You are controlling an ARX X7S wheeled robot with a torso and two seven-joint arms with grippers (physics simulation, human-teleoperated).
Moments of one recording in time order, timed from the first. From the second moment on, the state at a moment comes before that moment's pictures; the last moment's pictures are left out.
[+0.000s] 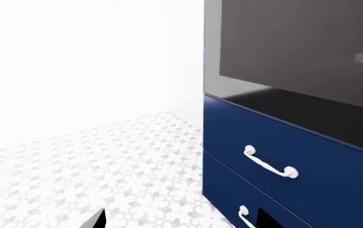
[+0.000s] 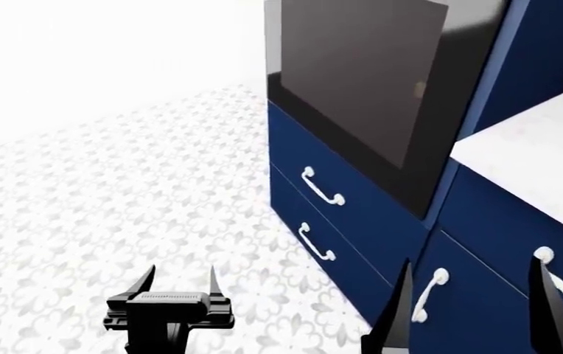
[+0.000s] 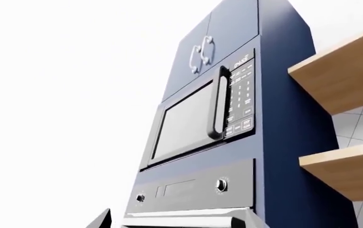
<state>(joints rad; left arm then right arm) -0.05 -0.25 0.31 -0.03 -0.23 0.04 -0.31 -0.25 0.36 -0.23 -0.53 -0.33 -0.58 0.54</state>
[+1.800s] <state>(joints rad) -0.06 -0.27 0.35 -0.03 -0.25 0.05 -0.33 -0.25 0.39 -0.25 -0.53 -0.33 -0.57 0.57</state>
